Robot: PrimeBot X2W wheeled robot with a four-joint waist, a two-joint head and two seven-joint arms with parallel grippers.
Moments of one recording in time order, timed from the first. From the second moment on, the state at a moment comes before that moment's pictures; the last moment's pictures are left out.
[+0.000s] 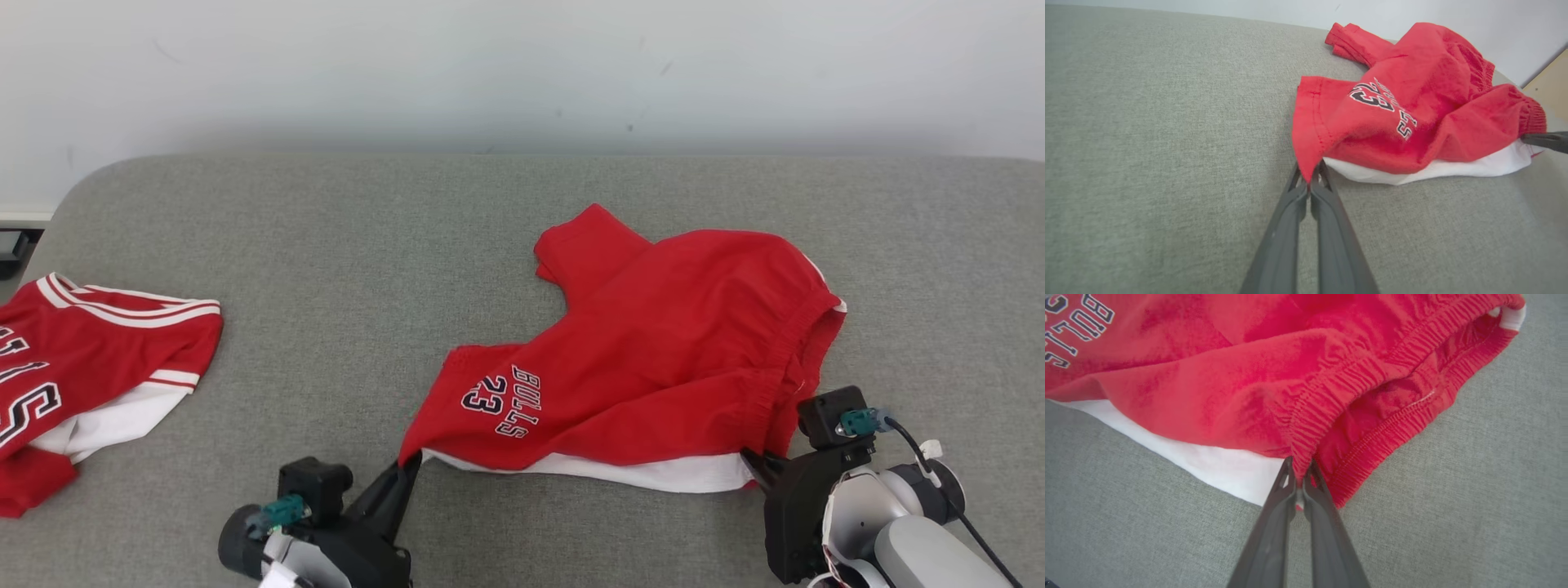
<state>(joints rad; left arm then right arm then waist) -0.41 0.17 -0.71 0.70 -0.54 -0.12 -0.25 -0.25 -0.36 0.47 0.25 0.56 -0.08 0.38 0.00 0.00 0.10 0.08</state>
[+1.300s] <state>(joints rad) -0.47 0.19 -0.81 0.83 -0.55 -0.12 -0.25 -0.26 -0.35 0.45 0.25 0.57 -0.07 0.35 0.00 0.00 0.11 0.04</state>
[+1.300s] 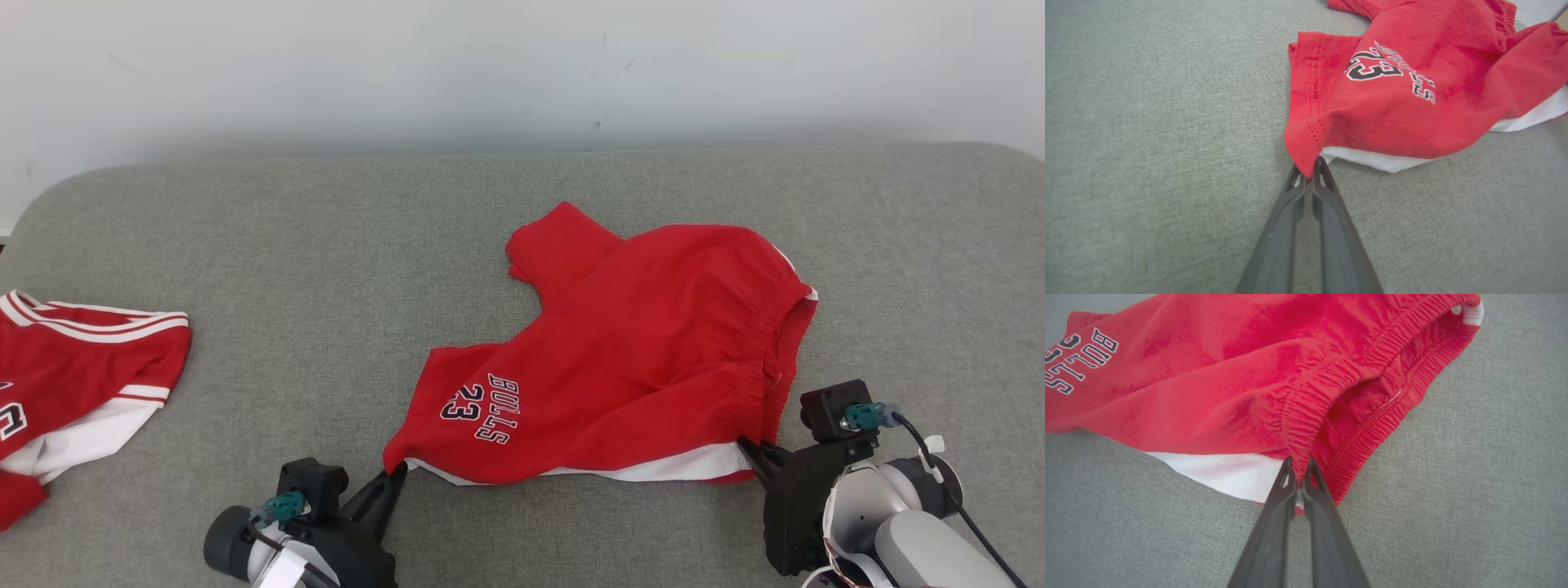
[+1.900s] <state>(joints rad) -0.46 0.27 -0.80 0.68 -0.63 -0.12 -0.25 -0.24 -0.32 0.40 0.22 0.66 -0.05 0.30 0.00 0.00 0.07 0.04</state>
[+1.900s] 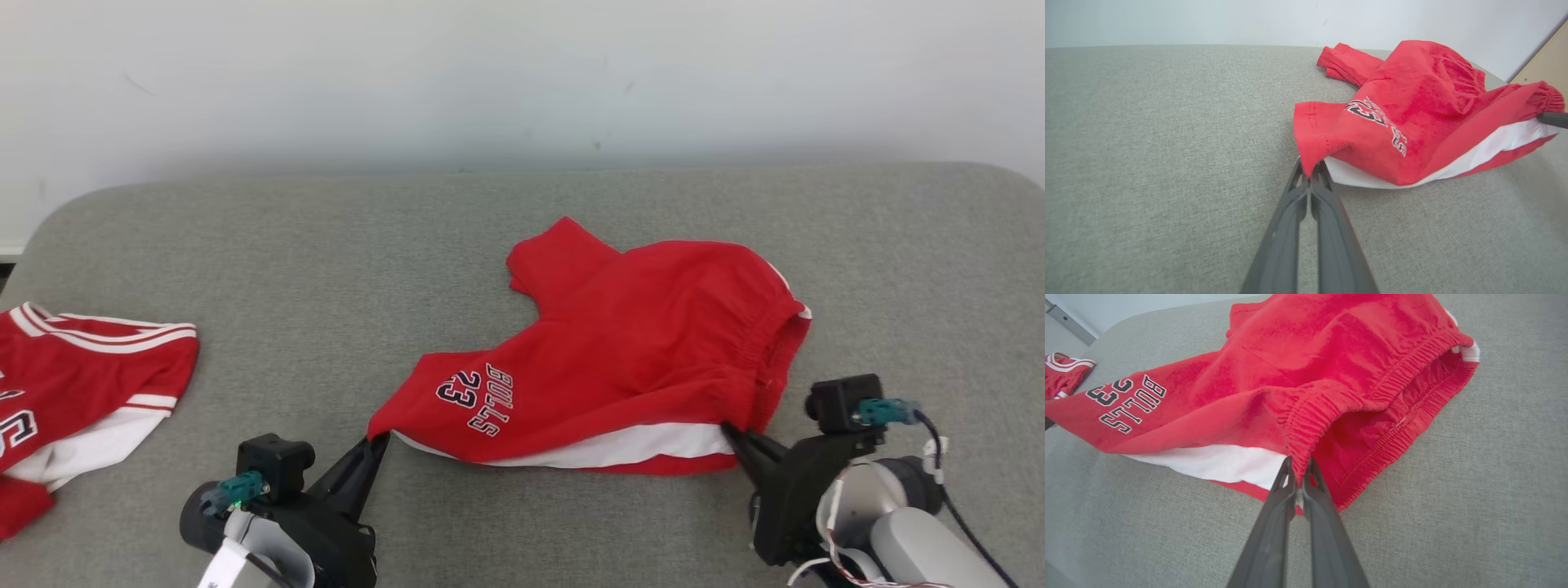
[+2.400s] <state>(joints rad) -1.10 0.48 -0.73 0.62 -0.82 -0.13 -0.11 -1.07 -0.19 0.35 0.56 0.63 -0.06 0.44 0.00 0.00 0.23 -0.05</state>
